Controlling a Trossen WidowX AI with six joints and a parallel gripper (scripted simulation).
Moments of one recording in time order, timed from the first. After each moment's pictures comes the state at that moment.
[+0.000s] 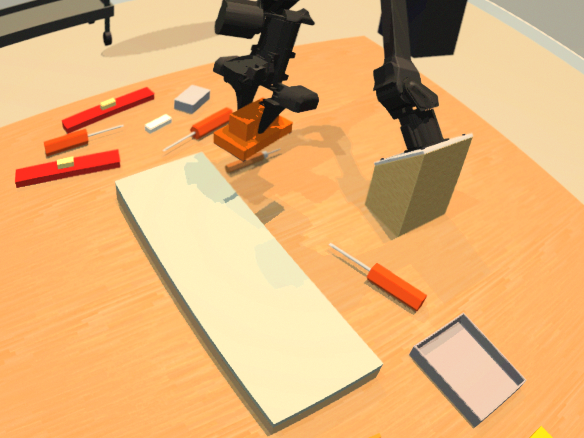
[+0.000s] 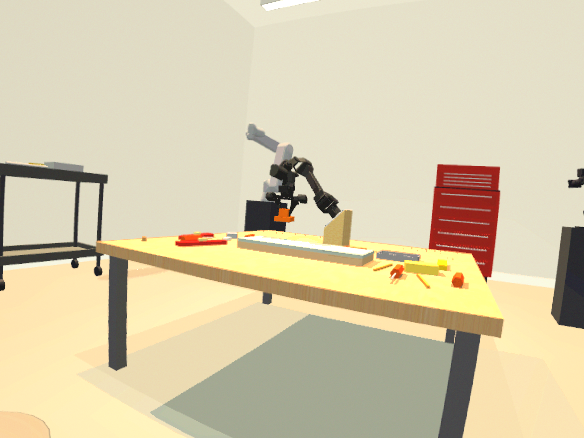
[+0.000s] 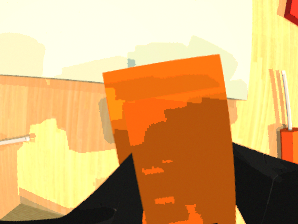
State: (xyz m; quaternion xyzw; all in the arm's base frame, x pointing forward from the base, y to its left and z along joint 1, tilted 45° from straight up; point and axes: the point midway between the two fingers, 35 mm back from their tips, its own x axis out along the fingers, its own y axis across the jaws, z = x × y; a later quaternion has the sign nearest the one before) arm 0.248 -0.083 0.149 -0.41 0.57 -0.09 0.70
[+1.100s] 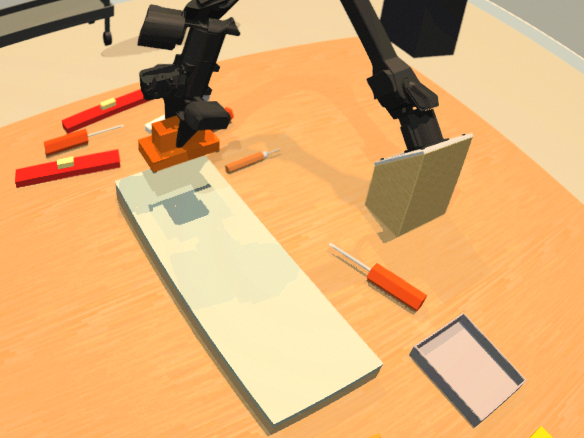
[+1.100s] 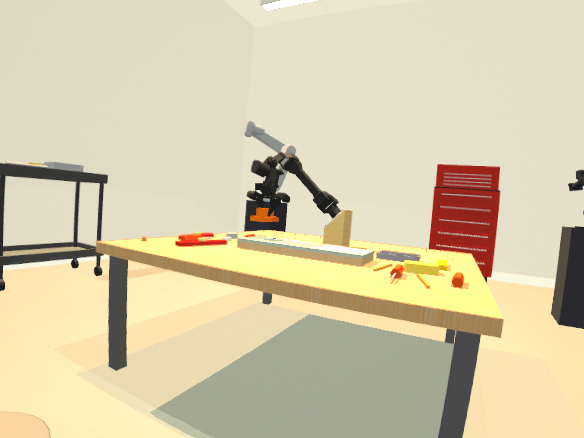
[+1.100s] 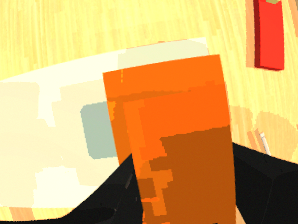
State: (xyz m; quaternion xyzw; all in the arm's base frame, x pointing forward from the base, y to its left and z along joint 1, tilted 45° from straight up) arm 0.377 -0.090 0.171 -0.33 0.53 -0.19 0.75
